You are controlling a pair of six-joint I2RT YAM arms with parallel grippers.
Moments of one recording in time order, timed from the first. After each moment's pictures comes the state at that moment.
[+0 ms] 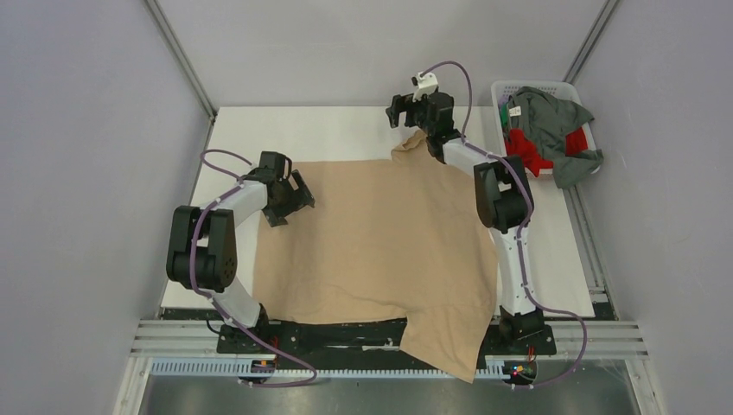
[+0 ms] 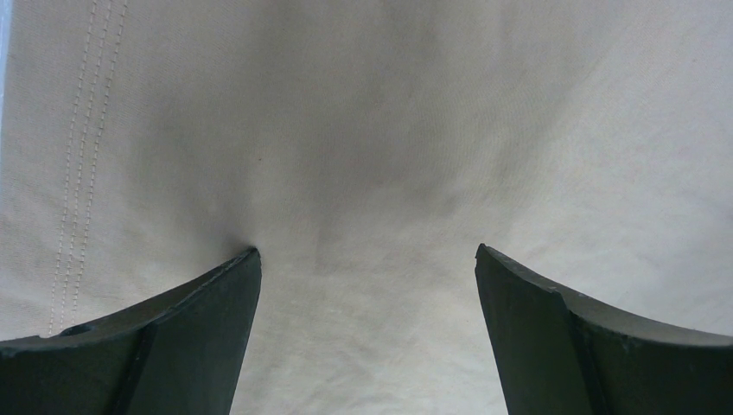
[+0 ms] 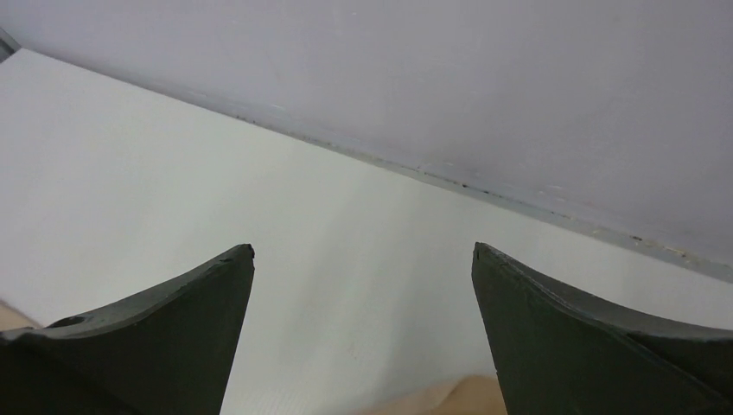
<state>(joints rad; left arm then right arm) -0.11 1.68 0.98 -0.42 0.02 -0.63 0.31 2.42 1.83 0.47 -0.16 0.08</state>
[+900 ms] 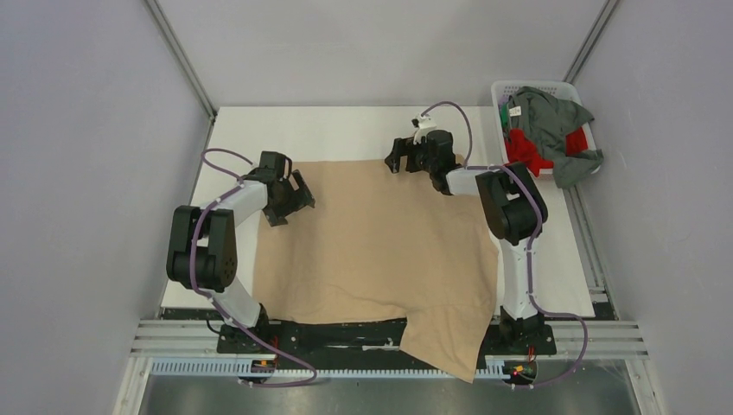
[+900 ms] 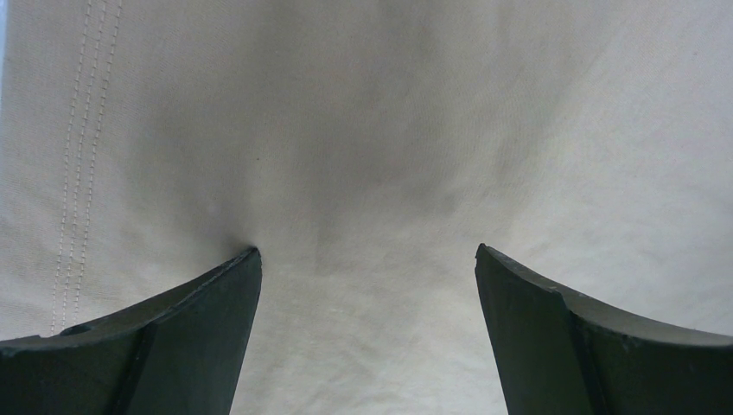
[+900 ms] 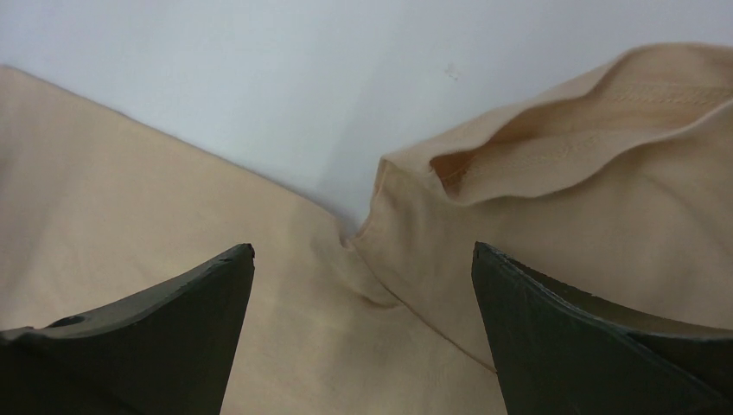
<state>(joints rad) -0.11 1.68 0.98 -0.42 0.02 -0.61 0.34 2.18 1.30 0.49 -0.23 0.20</state>
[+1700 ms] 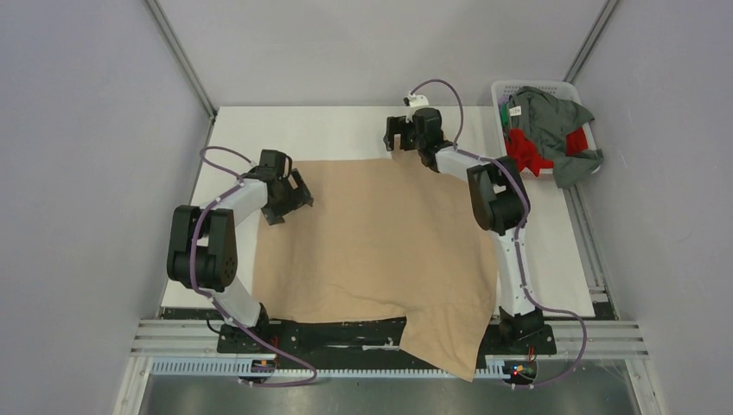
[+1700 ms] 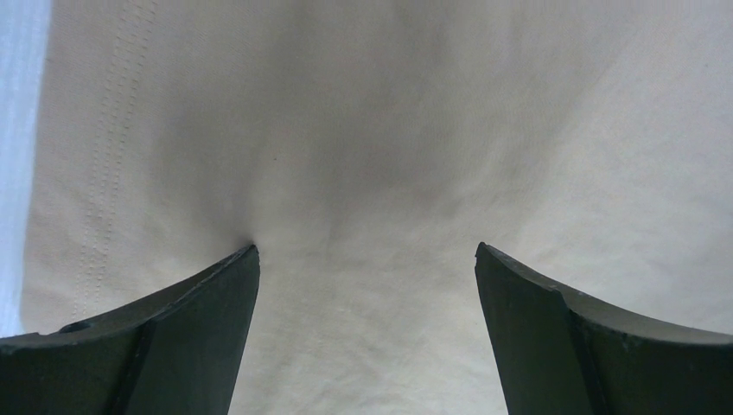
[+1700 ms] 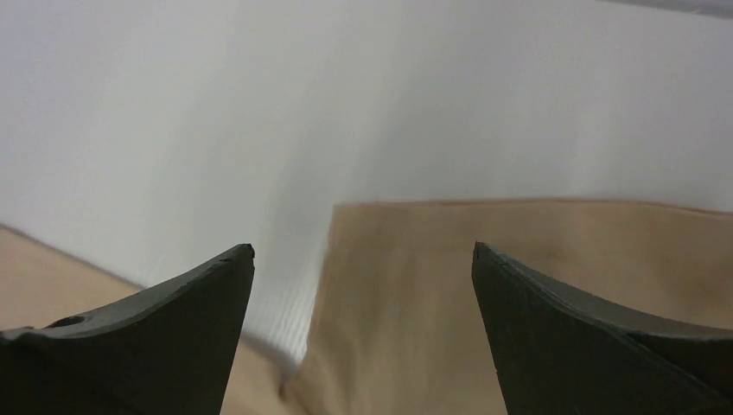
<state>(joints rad) -0.11 1.67 0.99 -0.43 0.00 -0.61 0.36 2.43 1.76 0.28 -0.08 0.17</state>
